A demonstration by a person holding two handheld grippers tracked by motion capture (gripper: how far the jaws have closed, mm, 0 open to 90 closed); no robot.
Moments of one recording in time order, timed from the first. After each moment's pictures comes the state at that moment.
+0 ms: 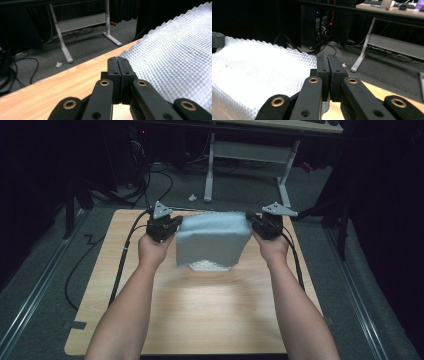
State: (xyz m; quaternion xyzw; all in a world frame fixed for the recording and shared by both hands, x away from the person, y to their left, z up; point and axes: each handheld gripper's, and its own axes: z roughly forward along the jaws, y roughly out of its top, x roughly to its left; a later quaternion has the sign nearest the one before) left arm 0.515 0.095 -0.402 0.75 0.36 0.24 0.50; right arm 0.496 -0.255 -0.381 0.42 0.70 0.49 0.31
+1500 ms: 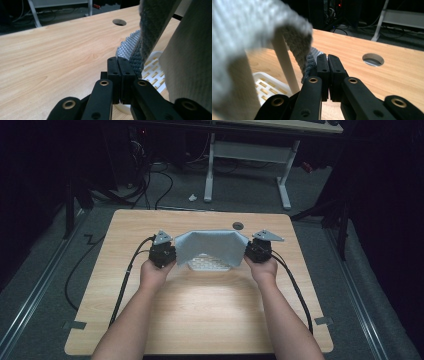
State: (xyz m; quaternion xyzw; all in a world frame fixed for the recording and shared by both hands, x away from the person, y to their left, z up) left arm 0.489 0.098 -0.478 0.77 0.37 0.15 0.49; right arm 0.478 -0.245 -0.468 0.45 0.71 0.48 0.25
